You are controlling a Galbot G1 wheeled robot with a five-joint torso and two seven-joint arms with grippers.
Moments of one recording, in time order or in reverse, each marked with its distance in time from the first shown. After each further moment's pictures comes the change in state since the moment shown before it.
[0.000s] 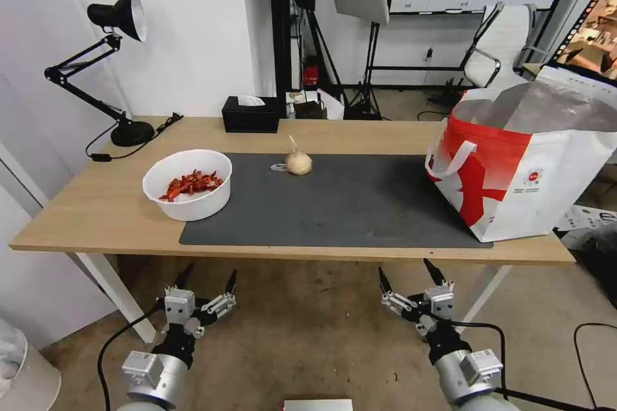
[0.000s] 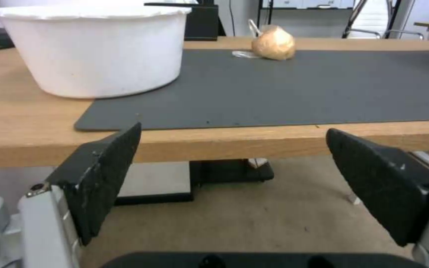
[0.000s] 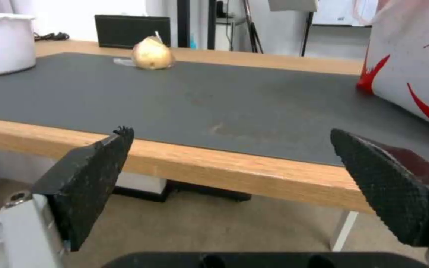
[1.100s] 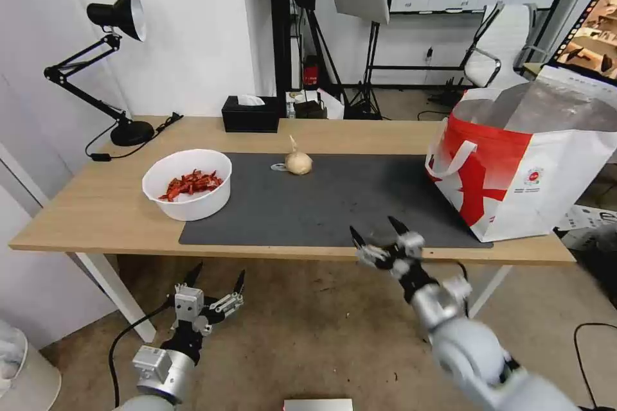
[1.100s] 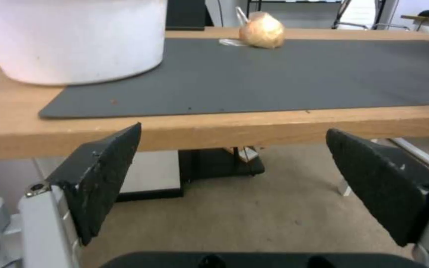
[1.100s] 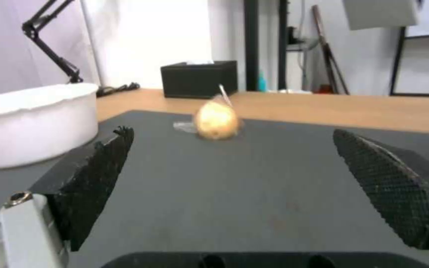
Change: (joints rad) left arm -0.047 0.030 0.042 0.052 -0.011 -0.001 0.002; right arm 0.668 -0.013 -0.248 -0.270 0.350 -0.114 -0.208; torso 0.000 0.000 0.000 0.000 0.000
